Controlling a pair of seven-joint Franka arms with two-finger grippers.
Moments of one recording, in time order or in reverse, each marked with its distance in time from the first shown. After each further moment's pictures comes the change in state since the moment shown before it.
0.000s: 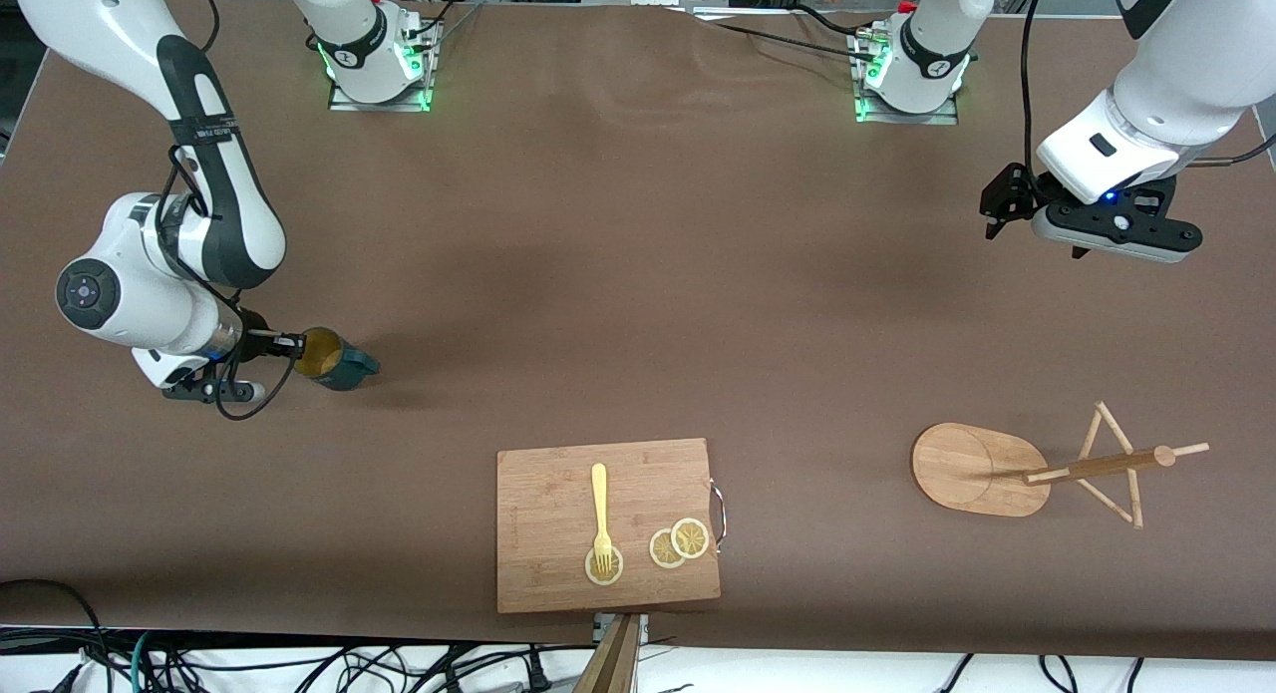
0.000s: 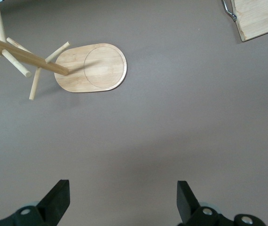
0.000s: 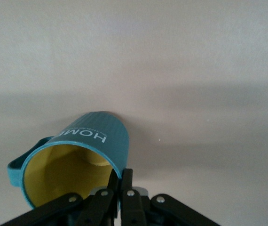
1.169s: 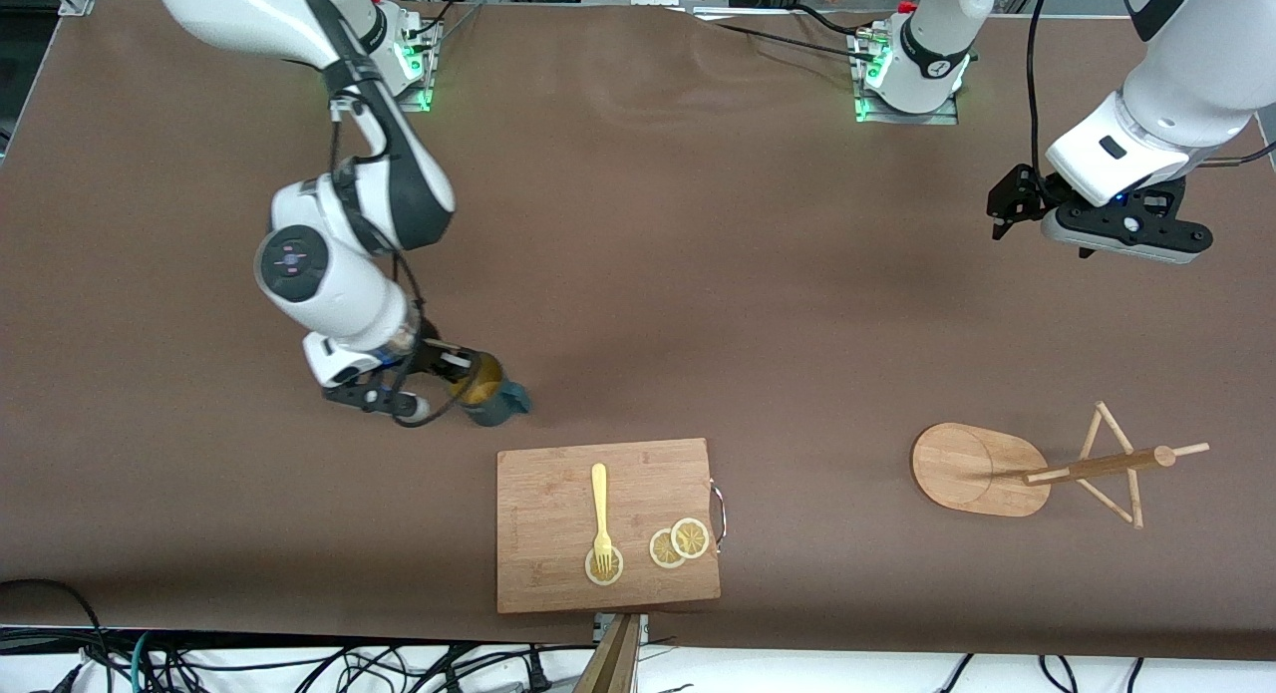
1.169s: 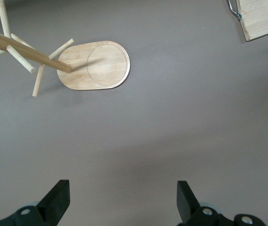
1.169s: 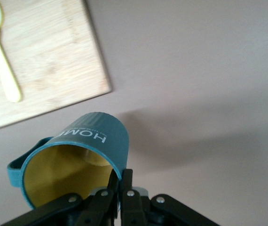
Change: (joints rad) left arm 0.010 0.000 0.004 0.000 0.000 -0.005 0.000; right arm 0.328 0.082 0.113 0.271 0.004 0.000 0.663
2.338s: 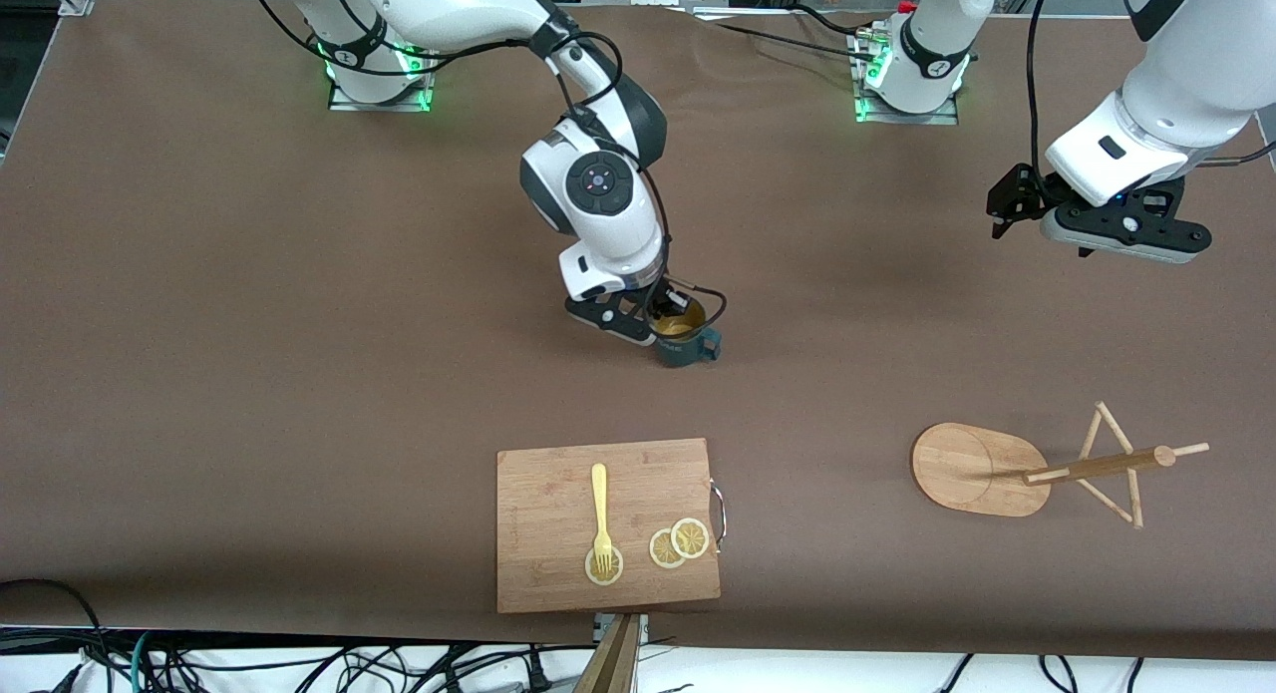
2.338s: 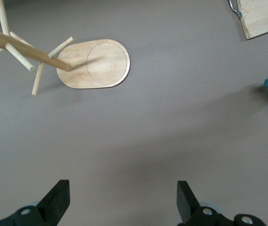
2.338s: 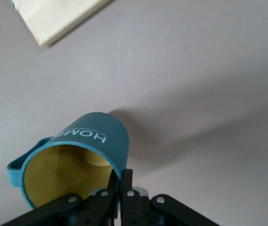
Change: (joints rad) left arm 0.000 0.000 0.000 0.000 0.000 -0.008 0.000; right arm 0.370 0.211 0.026 0.237 0.021 0.016 0.558
